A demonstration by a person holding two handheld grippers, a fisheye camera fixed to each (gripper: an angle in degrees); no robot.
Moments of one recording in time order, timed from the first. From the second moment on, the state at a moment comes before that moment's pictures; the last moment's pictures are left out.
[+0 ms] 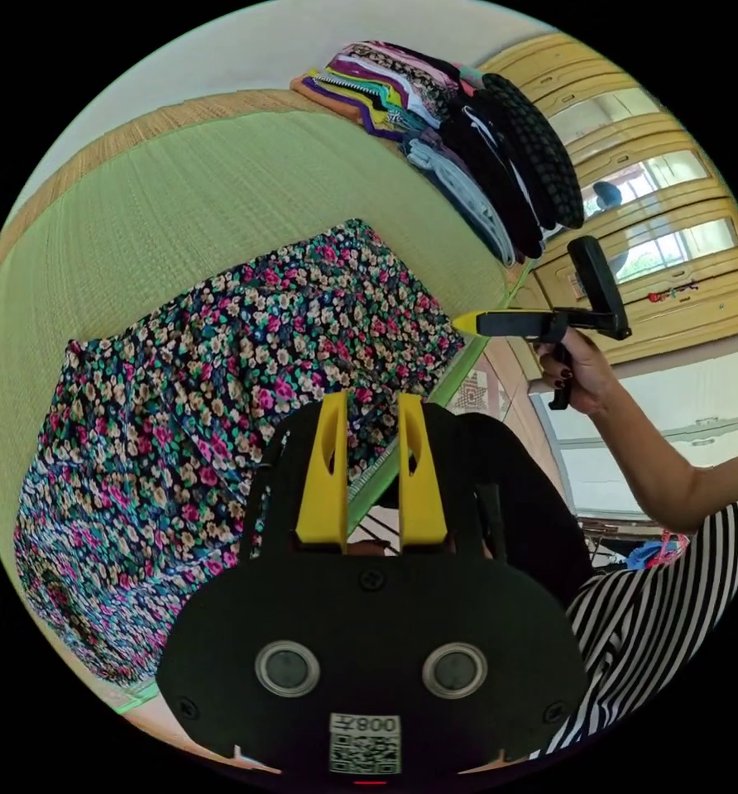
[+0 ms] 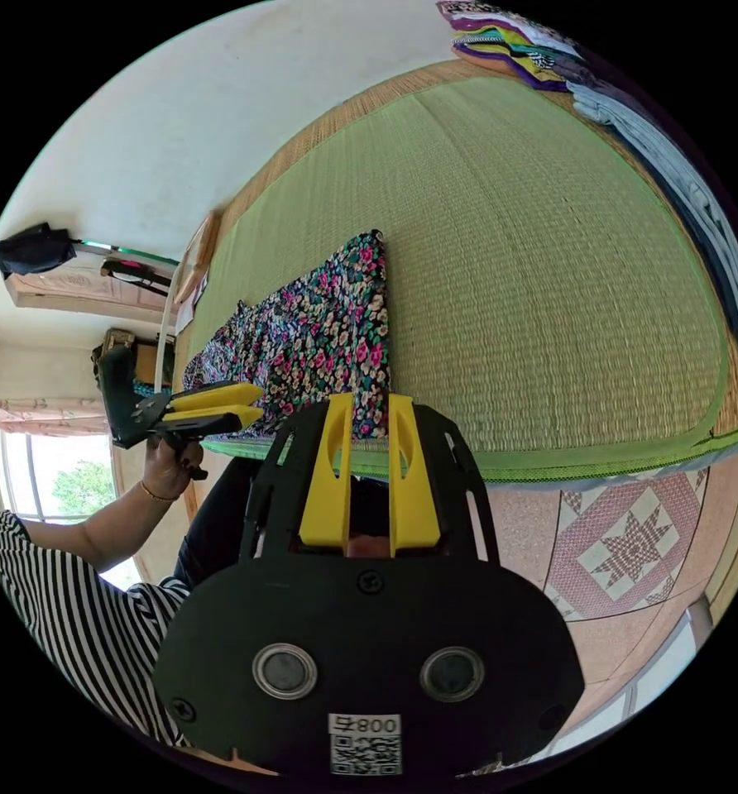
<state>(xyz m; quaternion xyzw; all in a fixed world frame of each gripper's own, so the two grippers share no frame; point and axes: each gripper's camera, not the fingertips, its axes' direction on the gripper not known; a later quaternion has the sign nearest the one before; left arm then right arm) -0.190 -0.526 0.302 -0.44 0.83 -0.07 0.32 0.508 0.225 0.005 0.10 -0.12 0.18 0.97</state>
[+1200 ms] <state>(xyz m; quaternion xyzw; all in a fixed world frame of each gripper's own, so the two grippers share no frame) -0.237 -0.597 0.226 -0.33 0.86 -0.09 0.38 0.603 0.188 0.021 0.13 -0.32 0.22 0.91</state>
